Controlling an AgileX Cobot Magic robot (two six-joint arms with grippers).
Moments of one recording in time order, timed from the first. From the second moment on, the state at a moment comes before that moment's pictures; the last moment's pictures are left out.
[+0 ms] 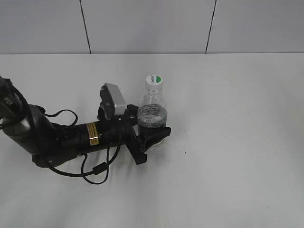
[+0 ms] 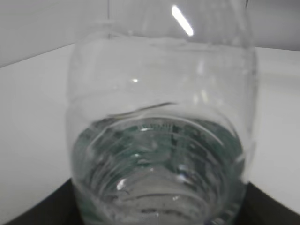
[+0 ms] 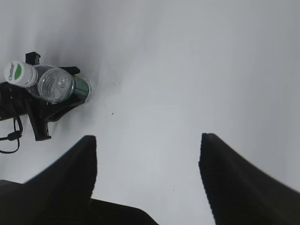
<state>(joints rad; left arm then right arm) -0.43 2.34 -0.92 0.83 -1.26 -0.19 0.06 1.28 -1.36 0.32 1.21 -0.18</state>
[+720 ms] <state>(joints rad) -0.43 2.34 -0.92 0.83 -1.27 -0.19 0.50 1.84 -1.91 0.12 1.22 -0.11</state>
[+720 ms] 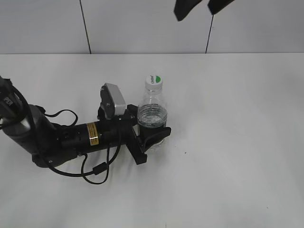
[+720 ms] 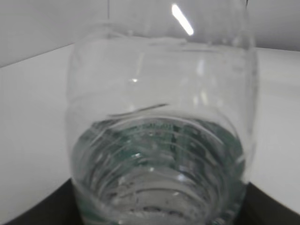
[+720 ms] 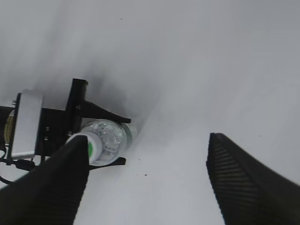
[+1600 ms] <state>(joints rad) -0.43 2.34 -0.92 0.83 -1.27 -0.19 0.64 2.00 -1.86 0.18 1.22 -0.06</state>
